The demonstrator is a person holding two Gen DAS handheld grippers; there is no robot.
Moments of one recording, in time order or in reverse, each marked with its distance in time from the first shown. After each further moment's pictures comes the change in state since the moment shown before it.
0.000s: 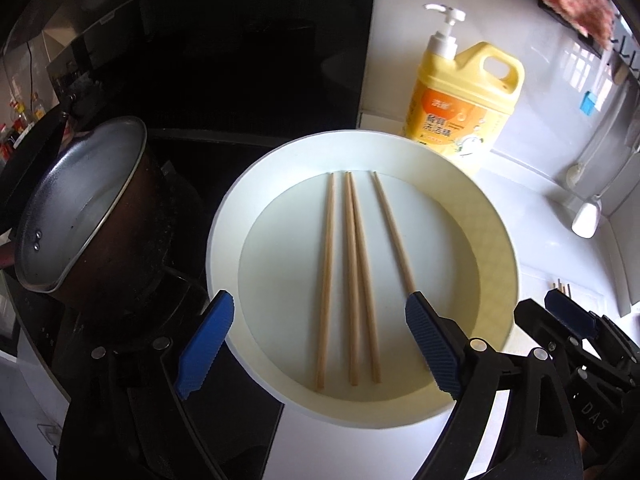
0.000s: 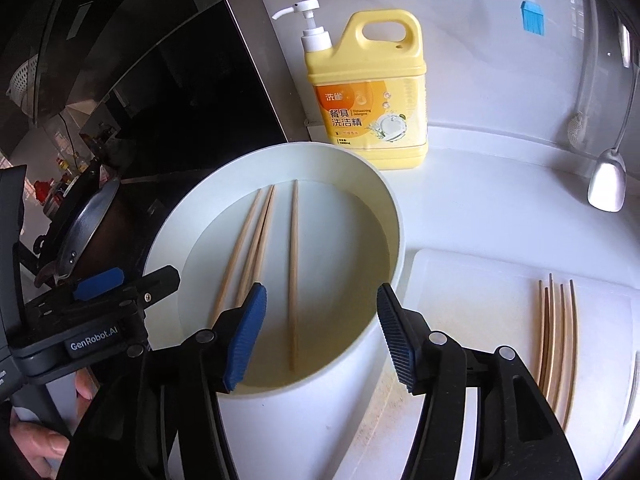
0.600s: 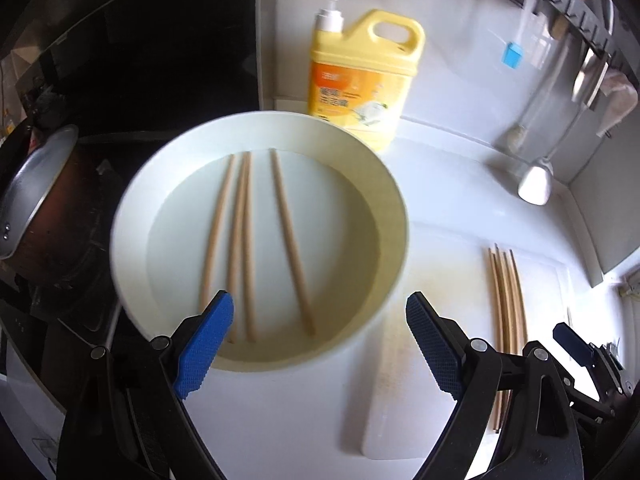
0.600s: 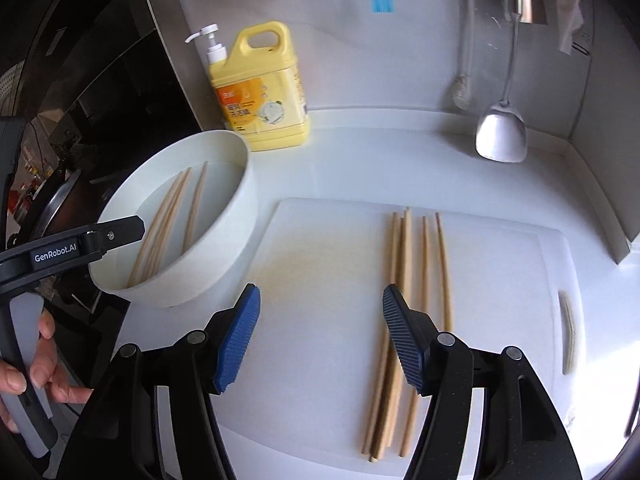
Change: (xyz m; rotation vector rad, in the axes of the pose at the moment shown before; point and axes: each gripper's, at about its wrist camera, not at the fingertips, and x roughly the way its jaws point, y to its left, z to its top) left arm -0.018 -0.097 -0.033 0.073 0.022 -0.106; right arm -0.078 -0.101 -0.071 0.060 -0.030 -0.166
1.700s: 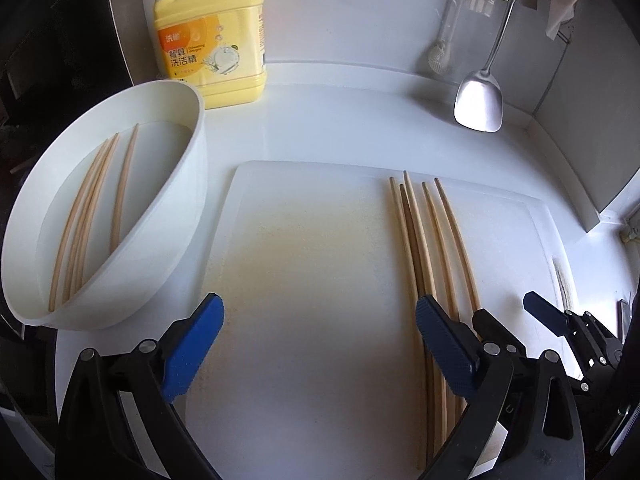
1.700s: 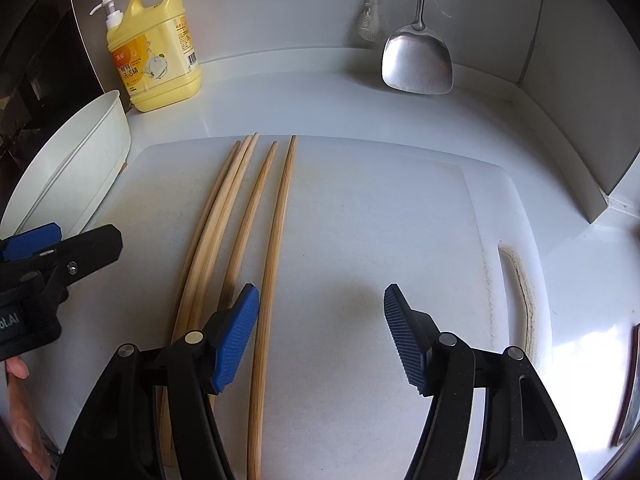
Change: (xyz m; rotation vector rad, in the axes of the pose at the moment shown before) left arm 0.066 -0.143 -0.052 0.136 0.029 -0.041; right arm 0.054 -0.110 -0.044 0.012 0.071 -0.142
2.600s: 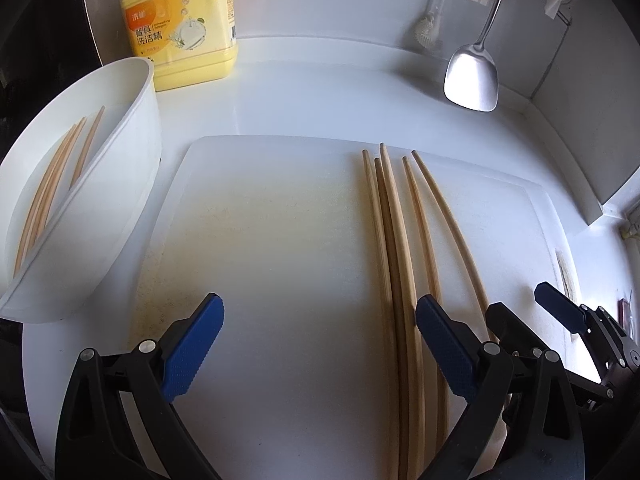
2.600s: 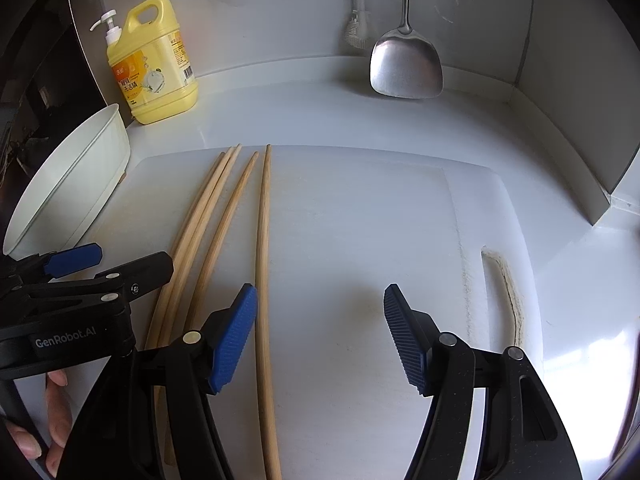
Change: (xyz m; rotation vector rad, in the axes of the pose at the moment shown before) left arm 0.032 -0.023 -0.006 -0.011 0.038 -0.036; right arm -0.001 -0.022 0.000 0.004 -0.038 0.034
